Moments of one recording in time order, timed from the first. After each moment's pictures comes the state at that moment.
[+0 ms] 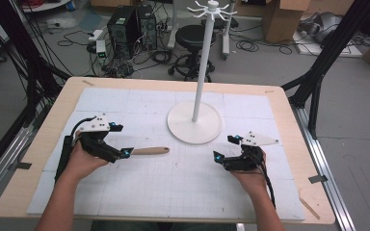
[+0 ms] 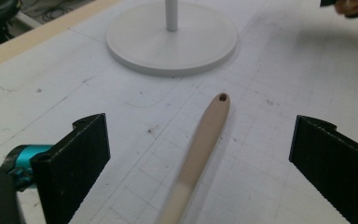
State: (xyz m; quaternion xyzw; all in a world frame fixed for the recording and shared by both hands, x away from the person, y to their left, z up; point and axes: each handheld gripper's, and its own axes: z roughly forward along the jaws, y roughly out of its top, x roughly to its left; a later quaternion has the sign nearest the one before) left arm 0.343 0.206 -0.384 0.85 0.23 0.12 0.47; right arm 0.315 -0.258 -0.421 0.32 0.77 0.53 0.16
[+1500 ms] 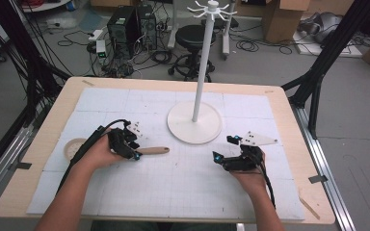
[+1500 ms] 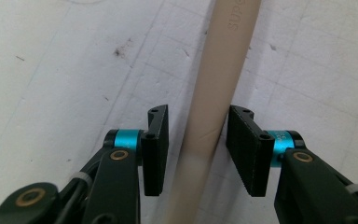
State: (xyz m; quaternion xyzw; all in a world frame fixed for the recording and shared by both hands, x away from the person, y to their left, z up) left arm 0.381 0.154 -0.419 0.95 0.19 0.05 0.23; right arm 0.315 -0.256 -0.422 0.32 0.77 0.52 0.16
